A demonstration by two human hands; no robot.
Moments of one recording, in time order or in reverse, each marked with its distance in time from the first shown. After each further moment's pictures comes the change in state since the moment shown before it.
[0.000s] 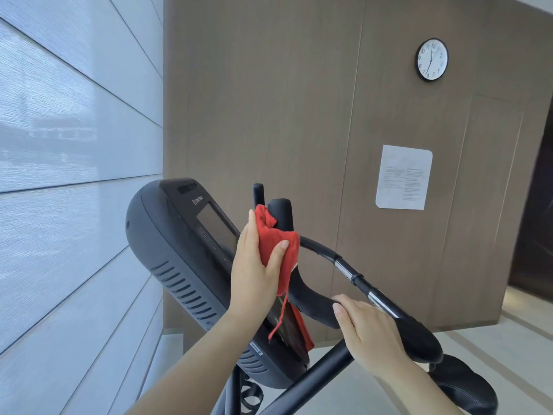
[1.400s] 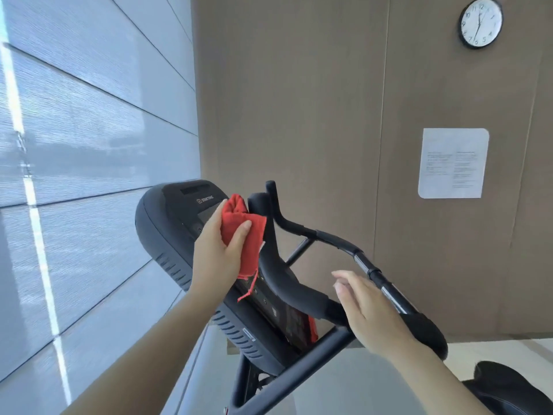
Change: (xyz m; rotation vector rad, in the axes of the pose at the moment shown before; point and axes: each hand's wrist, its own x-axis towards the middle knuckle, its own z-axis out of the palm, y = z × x) left_hand 0.005 0.026 -0.018 0.153 0.121 -0.063; right_hand 0.010 0.039 -0.018 0.531 -0.121 -0.002
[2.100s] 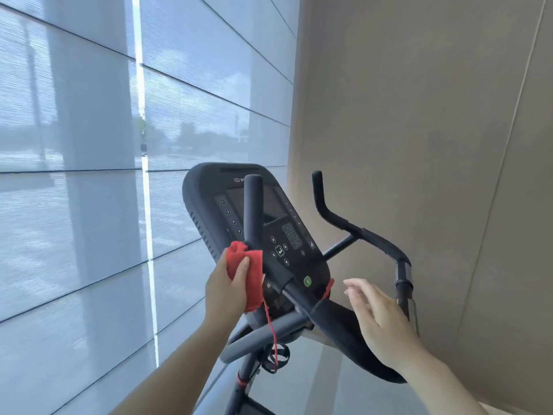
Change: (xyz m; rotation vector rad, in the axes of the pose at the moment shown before) left_hand -0.123 0.027 0.082 0.228 0.380 -0.391; right_hand 0.003 0.098 -0.055 0.259 -0.265 -0.211
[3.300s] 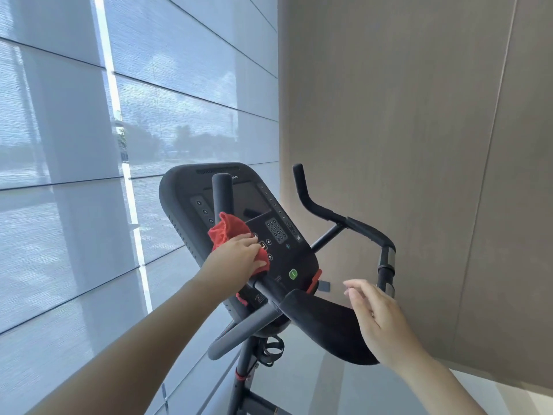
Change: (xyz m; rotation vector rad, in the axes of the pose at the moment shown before) left_hand 0.023 0.051 0.031 1.211 -0.558 0.689; right_hand -0.023 0.041 -0.016 0.098 0.097 0.023
